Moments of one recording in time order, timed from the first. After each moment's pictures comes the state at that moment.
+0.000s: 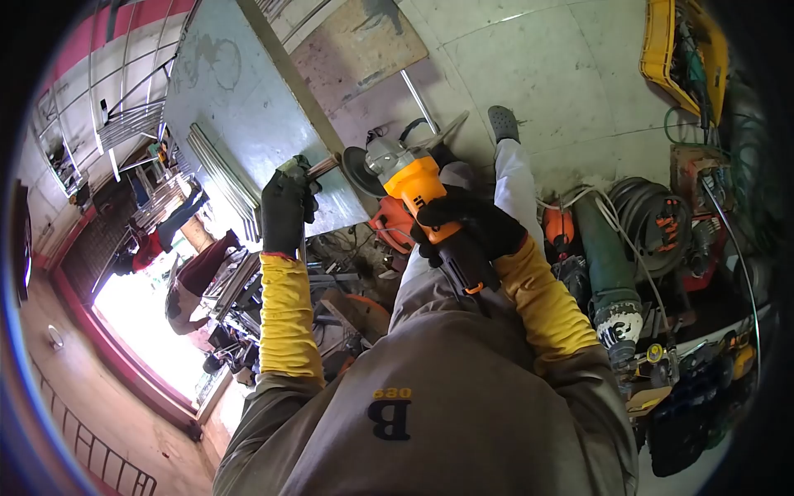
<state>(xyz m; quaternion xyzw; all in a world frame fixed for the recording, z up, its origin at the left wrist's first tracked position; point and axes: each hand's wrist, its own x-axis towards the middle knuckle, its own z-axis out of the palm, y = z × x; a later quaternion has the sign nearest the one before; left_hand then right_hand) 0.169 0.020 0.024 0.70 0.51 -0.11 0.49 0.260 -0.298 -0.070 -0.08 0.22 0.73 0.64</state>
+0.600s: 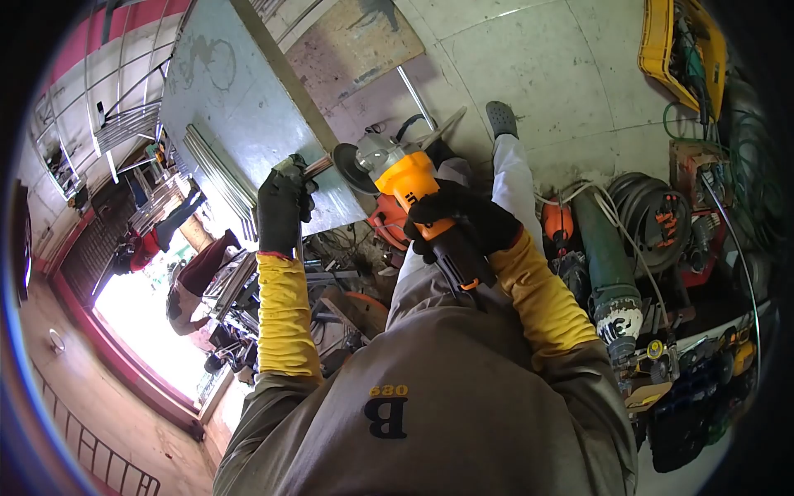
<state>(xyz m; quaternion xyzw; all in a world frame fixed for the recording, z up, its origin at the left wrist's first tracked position) 0.165 0.024 0.023 0.69 0.52 -0.12 0.48 0.264 -0.290 -0.064 -0.11 0.22 0.73 0.64</state>
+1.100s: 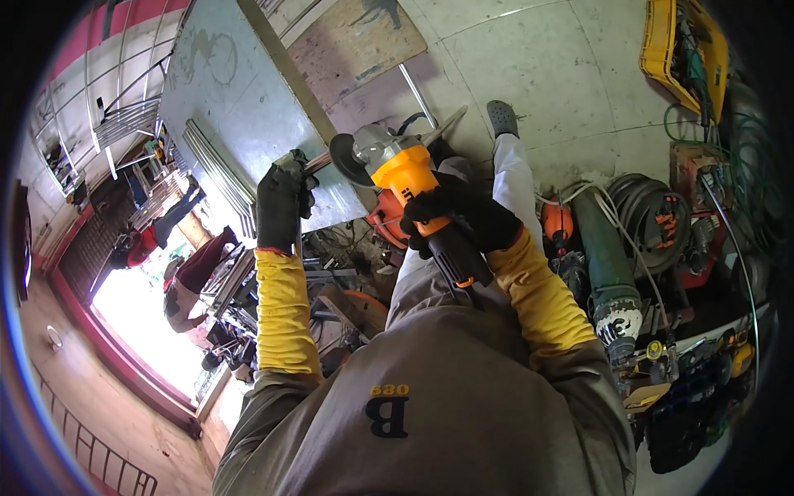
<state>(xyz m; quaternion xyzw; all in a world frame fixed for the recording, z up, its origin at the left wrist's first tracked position) 0.165 0.026 0.024 0.67 0.53 -0.13 0.51 0.261 -0.286 -0.062 -0.14 0.21 0.71 0.66</state>
